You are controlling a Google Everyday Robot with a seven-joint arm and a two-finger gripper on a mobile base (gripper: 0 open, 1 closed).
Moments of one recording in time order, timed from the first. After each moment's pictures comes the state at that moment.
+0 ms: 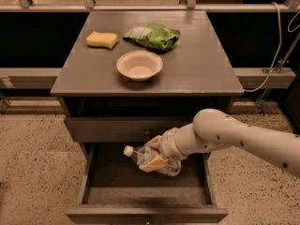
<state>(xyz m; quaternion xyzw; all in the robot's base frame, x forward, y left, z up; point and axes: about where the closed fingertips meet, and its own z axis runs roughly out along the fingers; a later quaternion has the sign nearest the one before) 0.493 0.005 0.629 -0.60 0.70 0.24 0.31</state>
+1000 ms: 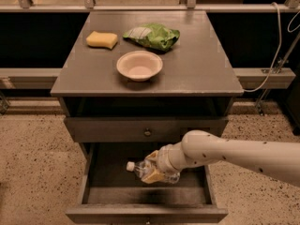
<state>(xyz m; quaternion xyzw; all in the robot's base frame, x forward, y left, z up) 0.499 0.001 0.533 -0.63 0.70 0.19 0.29</state>
